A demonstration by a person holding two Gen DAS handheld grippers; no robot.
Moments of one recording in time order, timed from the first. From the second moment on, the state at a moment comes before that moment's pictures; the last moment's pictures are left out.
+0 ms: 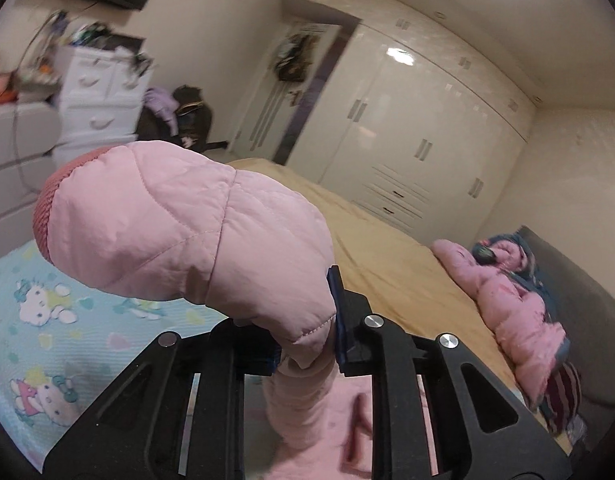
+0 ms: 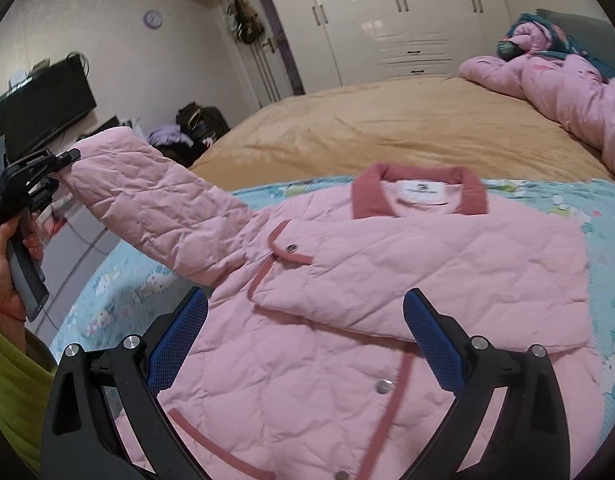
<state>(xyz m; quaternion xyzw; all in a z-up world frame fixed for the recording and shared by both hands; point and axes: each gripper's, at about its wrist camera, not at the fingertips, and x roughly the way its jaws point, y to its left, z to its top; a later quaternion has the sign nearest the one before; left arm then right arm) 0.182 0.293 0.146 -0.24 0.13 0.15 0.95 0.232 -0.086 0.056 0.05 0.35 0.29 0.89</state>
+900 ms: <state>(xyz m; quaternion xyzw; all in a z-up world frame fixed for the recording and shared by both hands) 0.260 0.075 0.120 -0.10 0.22 0.01 0.97 0.233 -0.237 0.038 0.17 0.34 0.22 0.90</state>
